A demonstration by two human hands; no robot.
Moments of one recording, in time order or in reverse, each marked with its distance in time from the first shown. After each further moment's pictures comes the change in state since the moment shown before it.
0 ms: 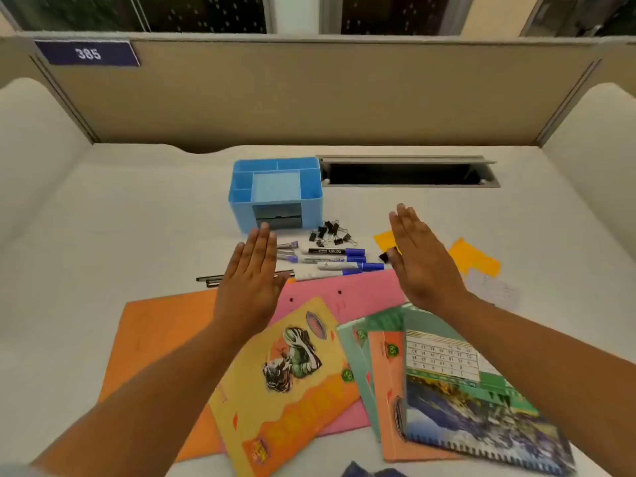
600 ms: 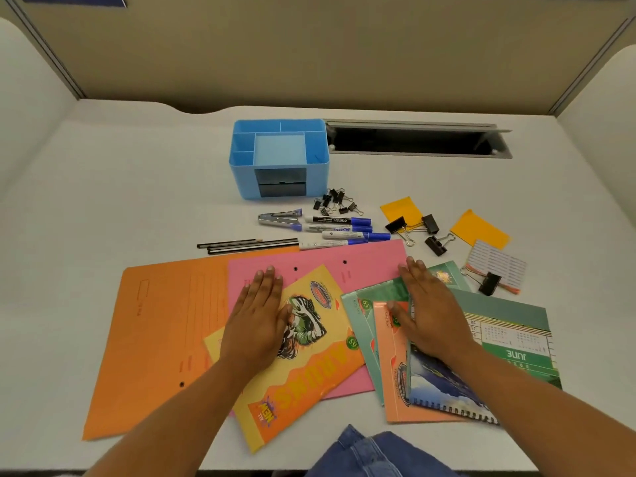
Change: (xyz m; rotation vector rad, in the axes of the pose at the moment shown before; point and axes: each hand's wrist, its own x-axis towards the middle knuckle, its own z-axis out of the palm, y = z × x) left_hand -0.092 0.016 0.051 -0.233 -0.236 -0.123; right_hand -0.102 0.002 0.061 -0.010 -0.291 0.185
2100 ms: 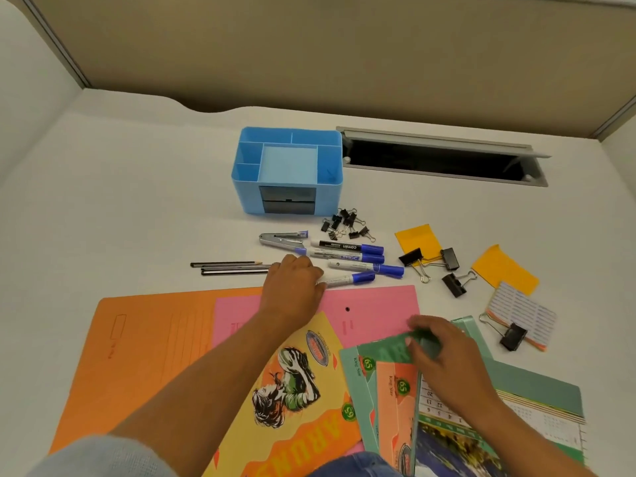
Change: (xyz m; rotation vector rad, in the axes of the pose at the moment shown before) left_hand 0.128 0.053 -0.037 0.060 -0.121 -0.045; right_hand 0.009 -0.014 -0.034 0.490 0.045 0.165
